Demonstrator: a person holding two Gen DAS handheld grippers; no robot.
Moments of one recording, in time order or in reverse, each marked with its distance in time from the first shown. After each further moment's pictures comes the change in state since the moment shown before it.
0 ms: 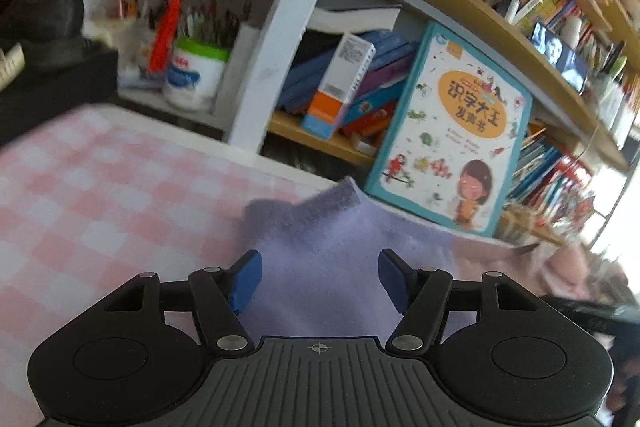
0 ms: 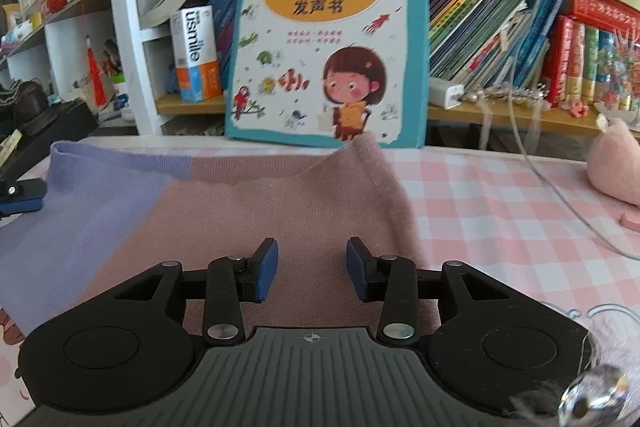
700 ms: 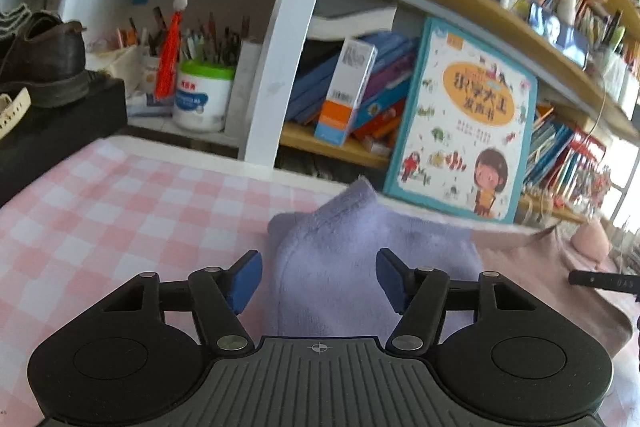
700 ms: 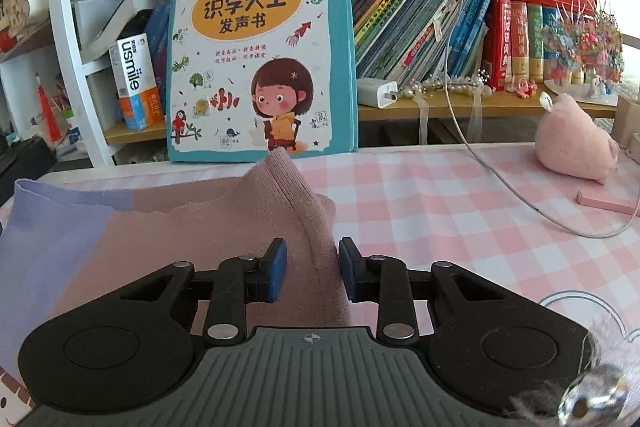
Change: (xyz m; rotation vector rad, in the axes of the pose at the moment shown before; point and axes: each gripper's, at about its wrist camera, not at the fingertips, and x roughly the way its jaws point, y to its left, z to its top) left arm 0.000 0.003 0.002 0.087 0.009 0.042; right arm -0.001 -0.034 0.001 0.116 -0.005 -0.085
